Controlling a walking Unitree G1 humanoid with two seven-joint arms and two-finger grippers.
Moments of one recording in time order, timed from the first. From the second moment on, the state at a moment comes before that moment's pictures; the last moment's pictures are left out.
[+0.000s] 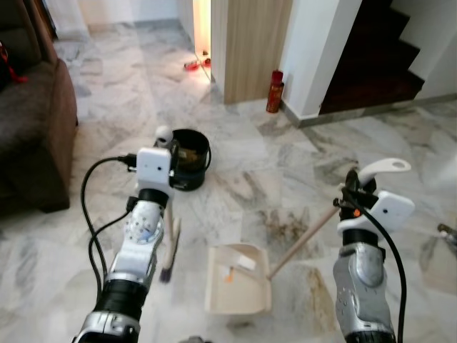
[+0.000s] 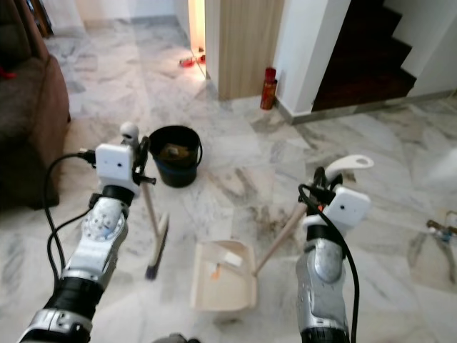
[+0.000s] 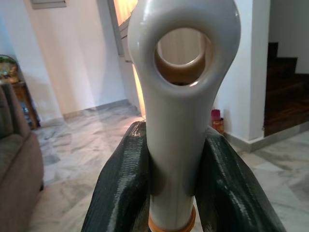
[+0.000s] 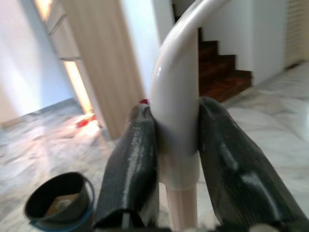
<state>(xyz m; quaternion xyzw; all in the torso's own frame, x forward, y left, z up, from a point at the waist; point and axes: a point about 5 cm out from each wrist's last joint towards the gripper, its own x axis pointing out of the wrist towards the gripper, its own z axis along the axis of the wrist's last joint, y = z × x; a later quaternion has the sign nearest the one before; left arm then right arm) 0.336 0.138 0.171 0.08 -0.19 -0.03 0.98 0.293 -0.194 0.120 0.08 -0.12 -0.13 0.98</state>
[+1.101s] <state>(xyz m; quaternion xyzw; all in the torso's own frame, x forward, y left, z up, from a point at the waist) 0.336 0.145 0.170 0.08 -0.19 0.00 0.98 0.298 -0.187 0.138 0.10 -0.15 -0.08 0.98</state>
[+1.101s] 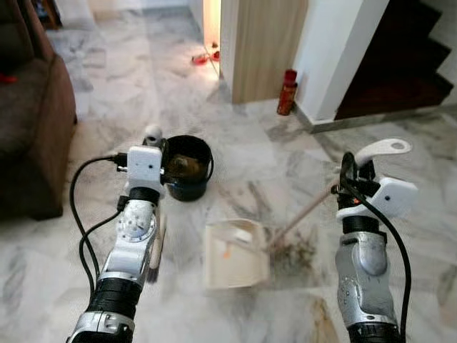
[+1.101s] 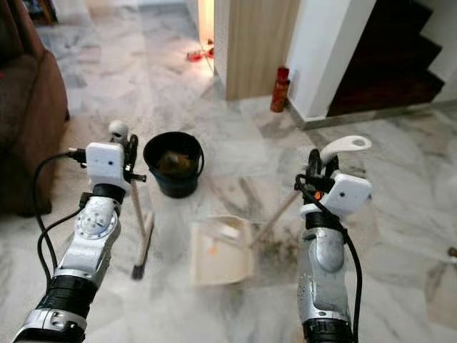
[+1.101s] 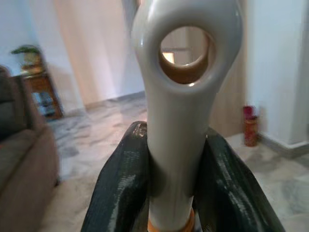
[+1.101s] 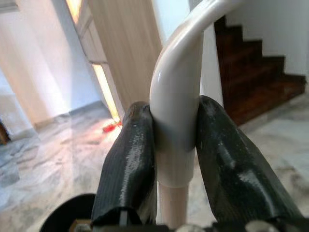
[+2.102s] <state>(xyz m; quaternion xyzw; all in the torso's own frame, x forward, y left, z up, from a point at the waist) 0.336 0.158 0.173 0.09 -0.19 0.03 0.98 0.300 -0.185 0.142 0.11 -0.15 -0.06 0.98</state>
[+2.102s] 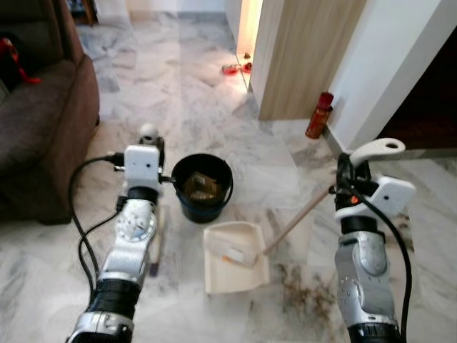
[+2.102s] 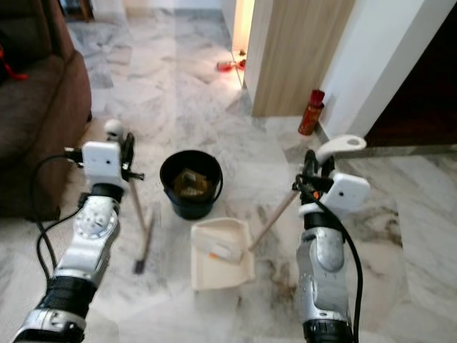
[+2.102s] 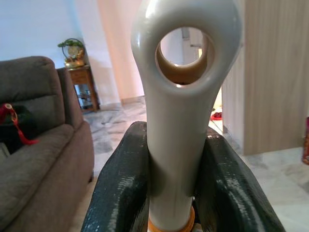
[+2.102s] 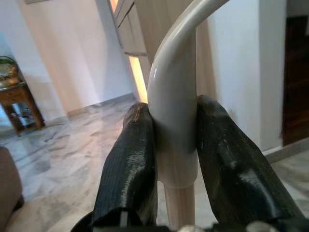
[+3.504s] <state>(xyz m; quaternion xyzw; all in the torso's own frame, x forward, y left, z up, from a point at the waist) 0.332 0.157 0.175 0.08 -0.20 0.05 0.98 0.306 -0.196 0.194 0.20 -0.23 -0.09 0.95</state>
